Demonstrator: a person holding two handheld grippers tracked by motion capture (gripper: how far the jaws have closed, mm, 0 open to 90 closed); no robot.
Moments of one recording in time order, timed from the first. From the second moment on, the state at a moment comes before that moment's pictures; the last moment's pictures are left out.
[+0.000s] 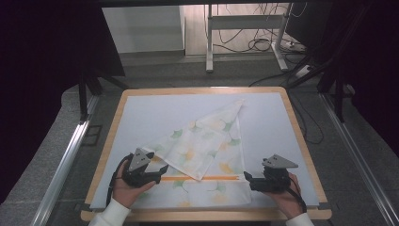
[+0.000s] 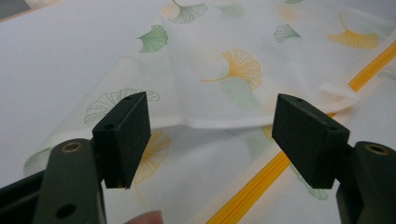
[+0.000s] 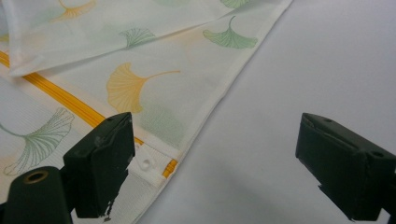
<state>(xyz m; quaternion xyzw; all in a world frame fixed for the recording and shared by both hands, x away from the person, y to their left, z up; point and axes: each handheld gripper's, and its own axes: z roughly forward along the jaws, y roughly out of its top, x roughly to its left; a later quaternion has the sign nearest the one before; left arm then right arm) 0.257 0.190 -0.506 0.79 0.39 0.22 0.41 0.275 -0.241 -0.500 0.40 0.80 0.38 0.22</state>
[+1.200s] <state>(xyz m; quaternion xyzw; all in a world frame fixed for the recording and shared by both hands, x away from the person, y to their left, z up) 0.256 0.188 -0.504 0.79 0.39 0.21 0.42 0.275 -0.242 -0.501 0.41 0.80 0.37 0.20</state>
